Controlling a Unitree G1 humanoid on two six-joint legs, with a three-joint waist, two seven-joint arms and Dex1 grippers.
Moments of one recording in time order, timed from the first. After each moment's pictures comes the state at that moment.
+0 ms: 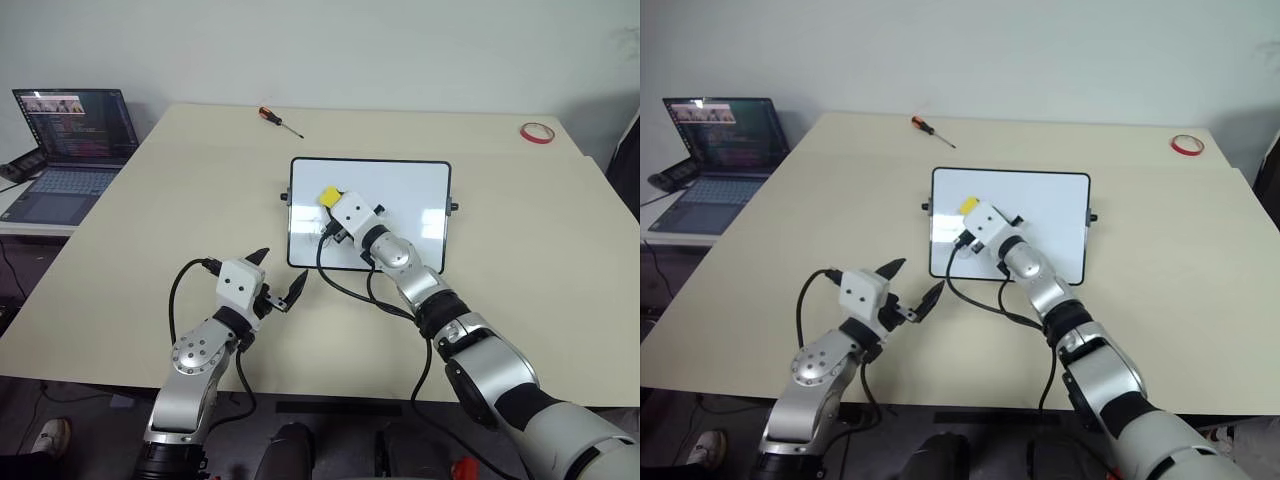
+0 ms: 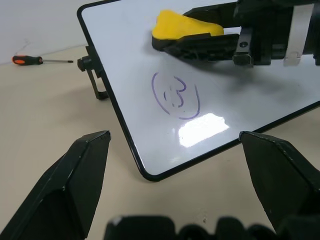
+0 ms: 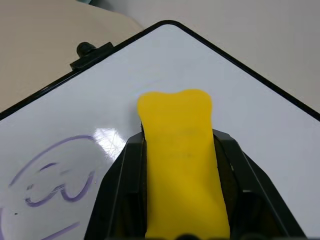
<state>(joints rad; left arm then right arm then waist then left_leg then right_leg) -0.03 0.32 0.00 -0.22 -0.14 0.12 -0.43 -0.93 -0.02 0.27 0.91 -0.26 -0.24 0.13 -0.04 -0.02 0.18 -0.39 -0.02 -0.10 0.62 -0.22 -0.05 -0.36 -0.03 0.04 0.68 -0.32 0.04</state>
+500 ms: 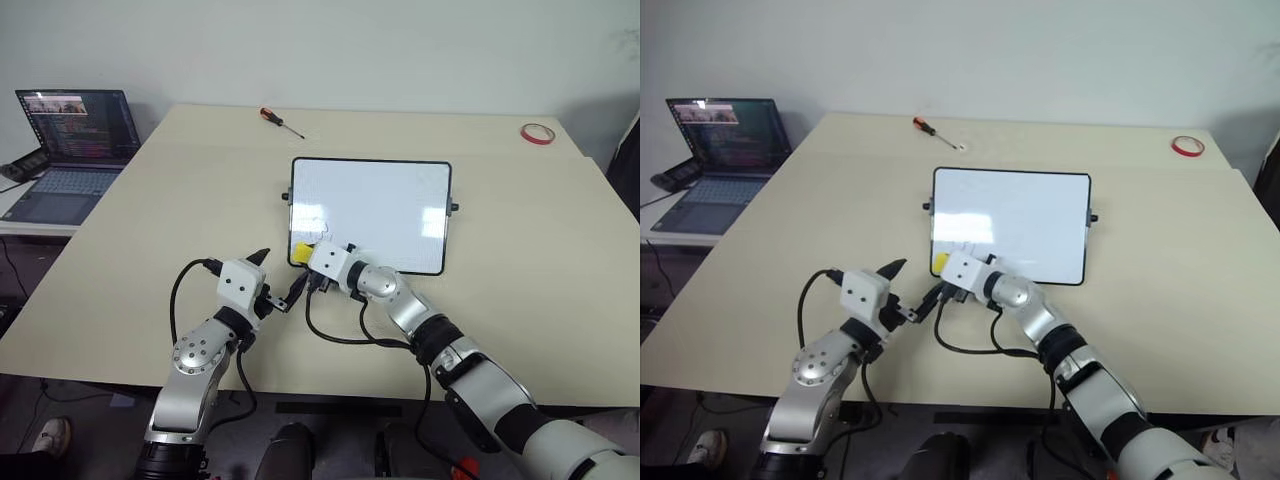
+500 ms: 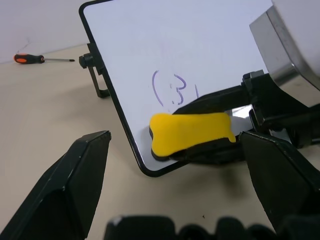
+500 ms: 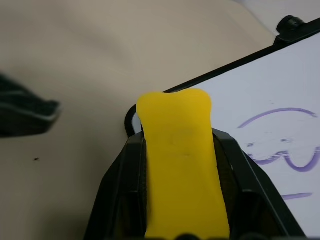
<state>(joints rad) -0.04 0.32 0.00 -0.21 -0.14 0.12 -0.43 -0.82 -0.02 0.40 0.83 -0.29 -0.21 0.32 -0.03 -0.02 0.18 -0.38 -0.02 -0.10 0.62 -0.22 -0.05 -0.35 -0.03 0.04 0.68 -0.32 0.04</state>
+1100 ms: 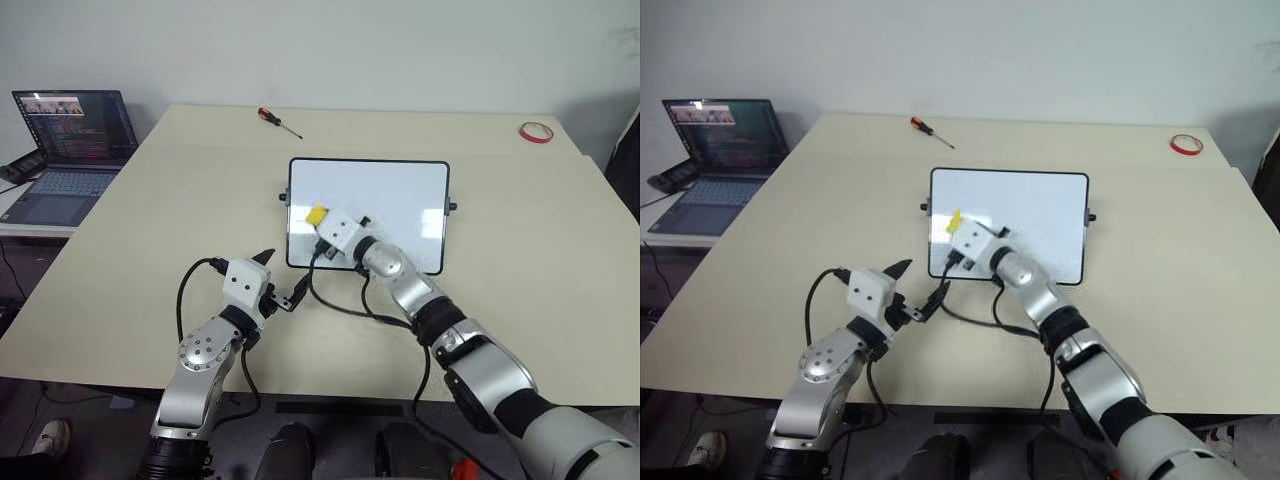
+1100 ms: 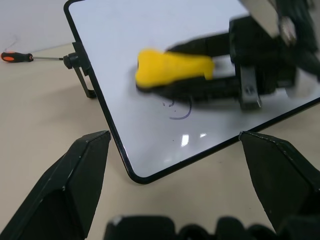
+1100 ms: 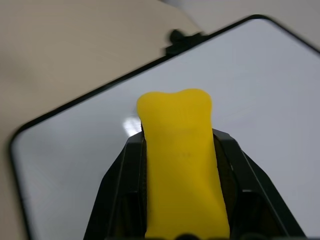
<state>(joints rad) -0.05 0.31 -0.02 -0.19 -0.14 0.11 -0.43 -0.85 -0.02 0.38 0.84 -0.30 -0.21 0.31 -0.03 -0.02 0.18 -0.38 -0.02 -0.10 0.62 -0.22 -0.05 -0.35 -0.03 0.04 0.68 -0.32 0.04</state>
